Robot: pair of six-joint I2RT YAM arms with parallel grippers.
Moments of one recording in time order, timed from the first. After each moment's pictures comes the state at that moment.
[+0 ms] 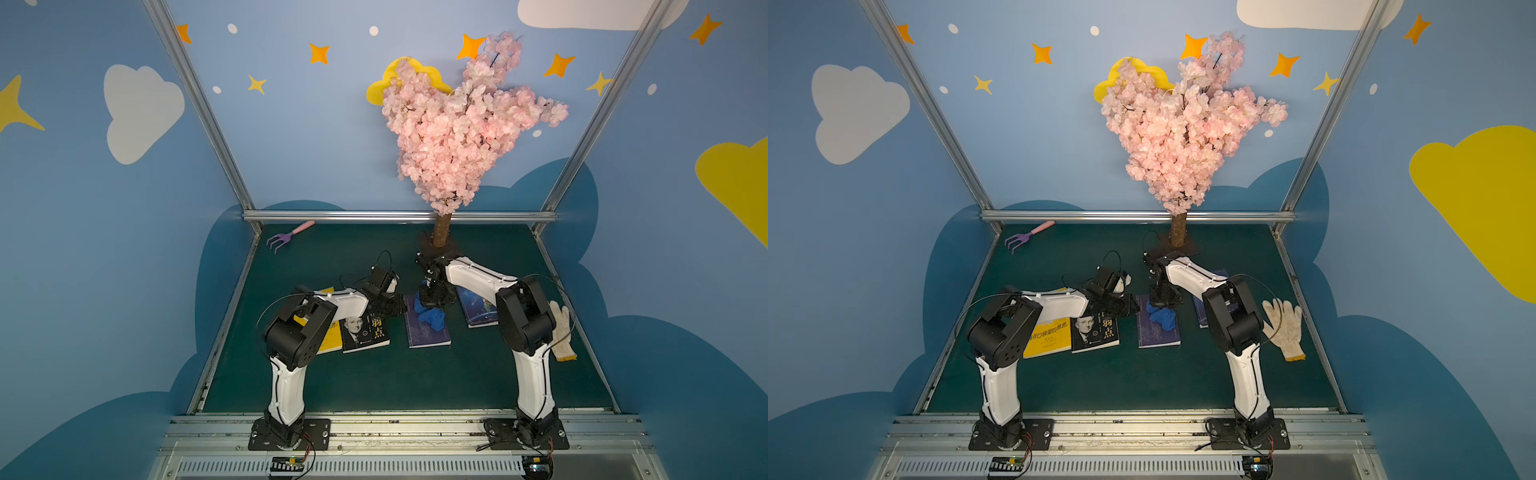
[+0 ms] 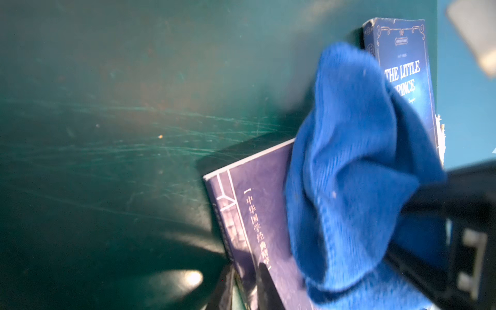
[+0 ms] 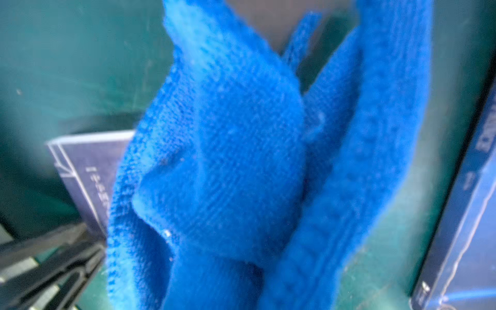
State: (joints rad) left arm -0.57 1.97 1.11 -0.07 0.36 -0.59; right arm 0.60 2.12 1.61 -0.97 0.01 0.51
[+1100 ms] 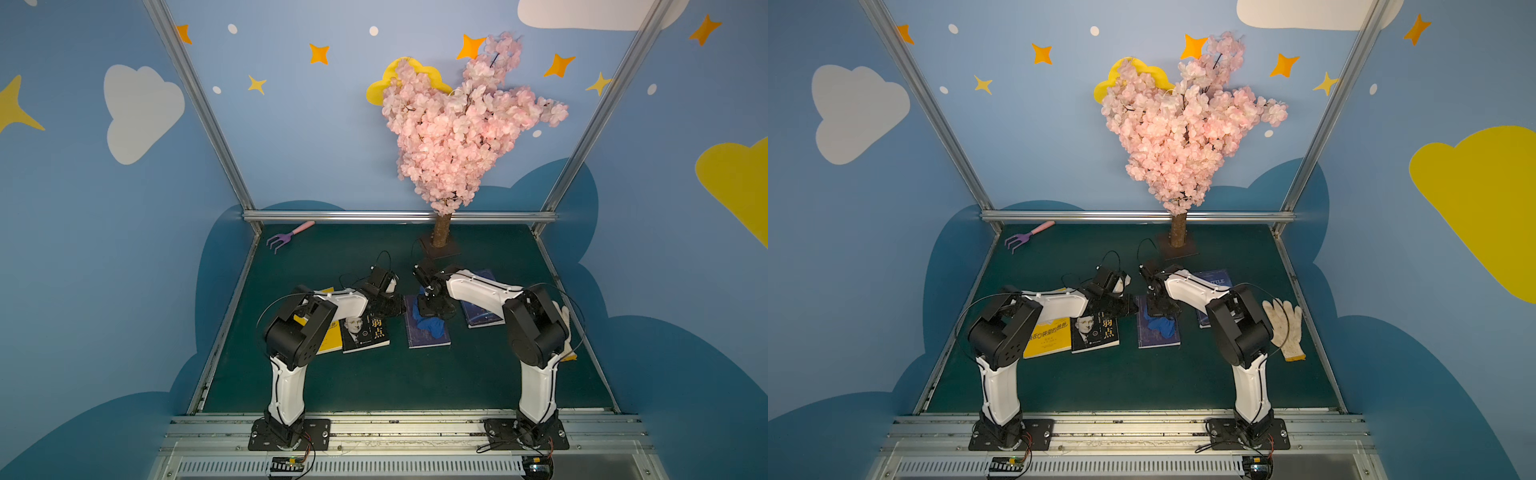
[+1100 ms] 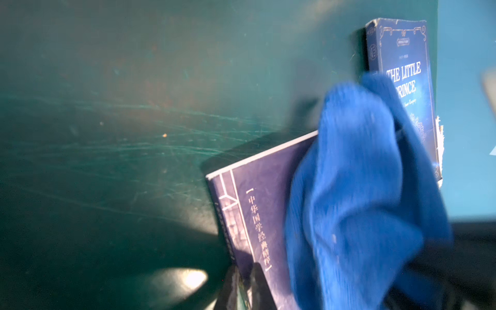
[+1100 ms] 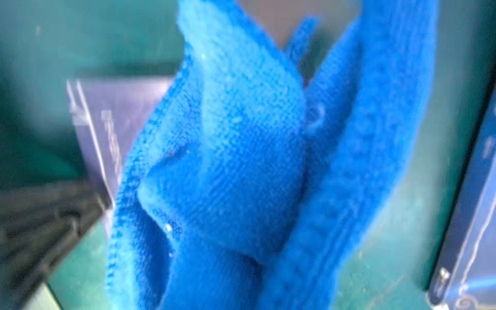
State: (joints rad) left arm -0.56 1.97 1.11 -0.07 0.37 -0.60; right arm 0.70 1.95 1.33 -0.80 0.07 0.53
